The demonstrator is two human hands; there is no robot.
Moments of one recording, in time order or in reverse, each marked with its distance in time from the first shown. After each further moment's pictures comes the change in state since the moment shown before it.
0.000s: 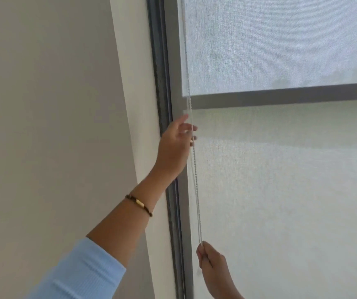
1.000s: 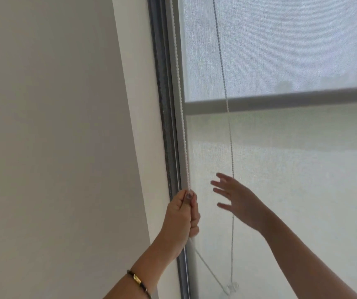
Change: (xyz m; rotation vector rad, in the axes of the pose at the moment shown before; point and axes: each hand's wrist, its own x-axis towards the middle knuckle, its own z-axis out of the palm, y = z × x) left_hand -0.111 -0.039 0.005 -0.400 -0.115 -0.513; right_hand 0.111 -0.105 -0.114 0.600 -0.300 0.168
